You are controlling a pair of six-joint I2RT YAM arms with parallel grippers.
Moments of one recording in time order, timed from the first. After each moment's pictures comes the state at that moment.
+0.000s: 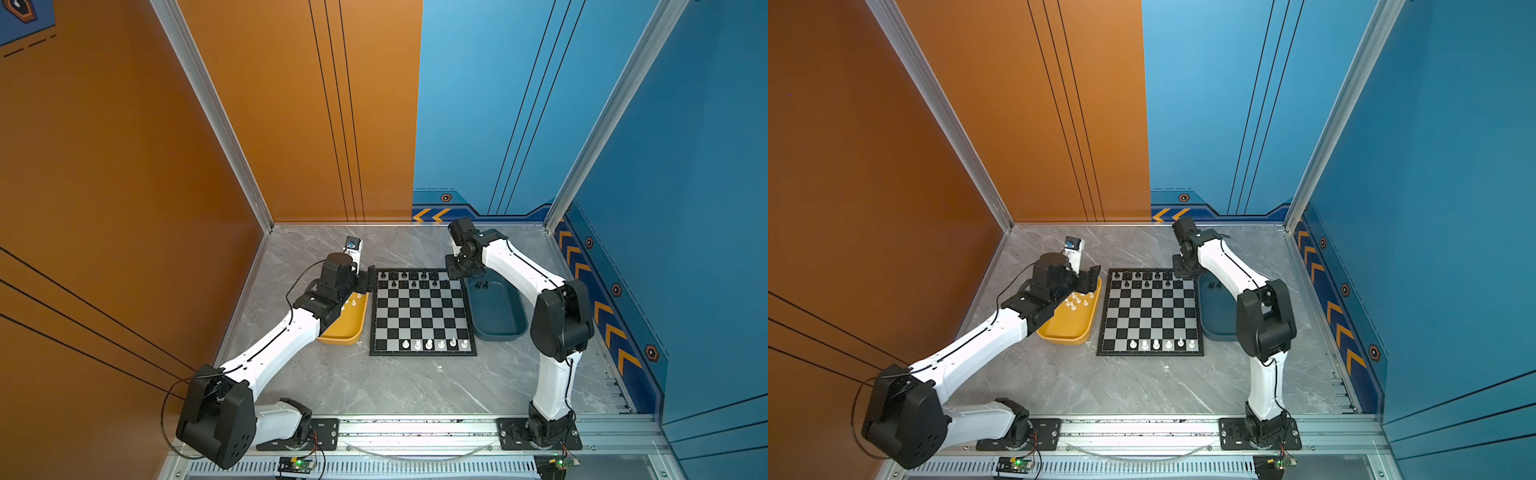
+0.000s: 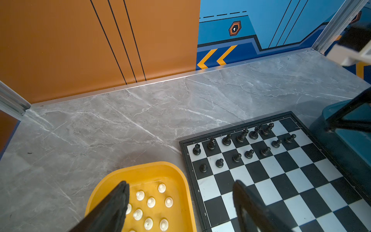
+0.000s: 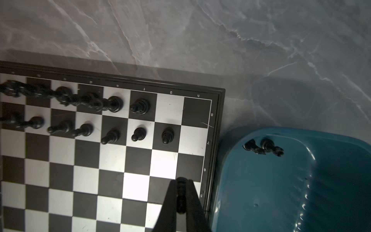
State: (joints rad) left arm -0.42 1.28 0.88 -0.05 -0.16 -0.08; right arm 0.40 1.99 1.71 -0.94 0.07 0.27
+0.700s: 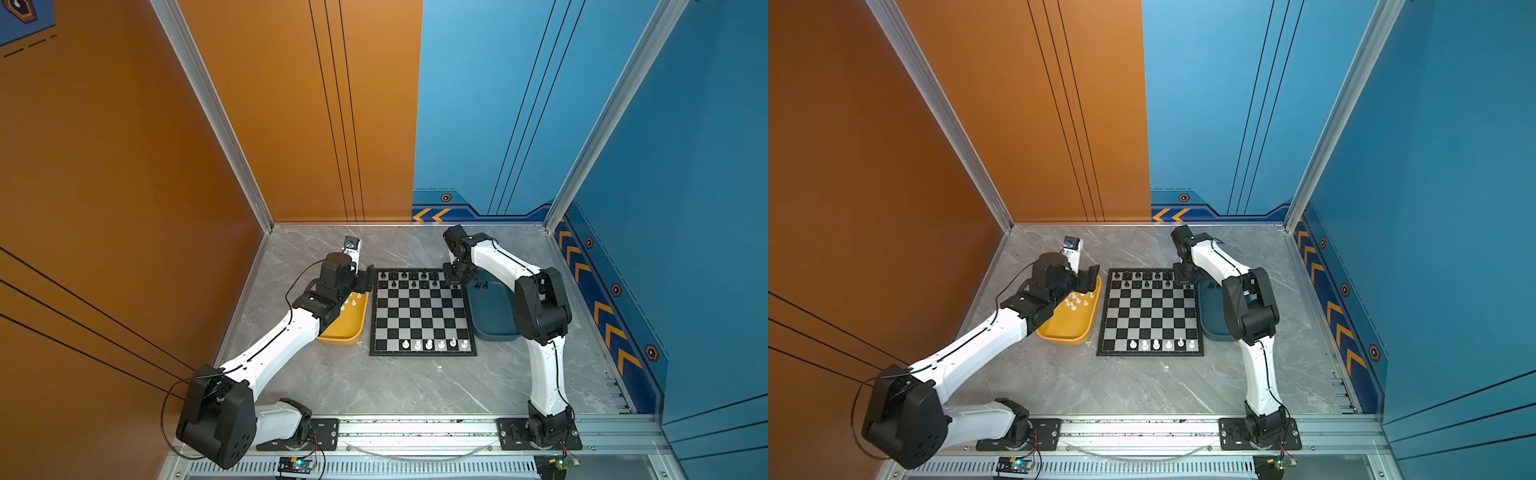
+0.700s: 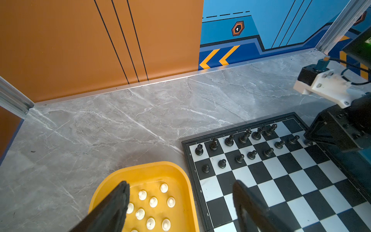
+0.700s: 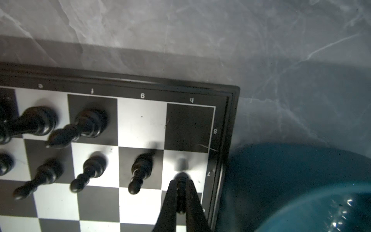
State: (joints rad) left arm -0.41 1.28 0.88 -0.06 -0.16 -0.08; right arm 0.37 2.16 1.77 -0.96 0.07 0.27
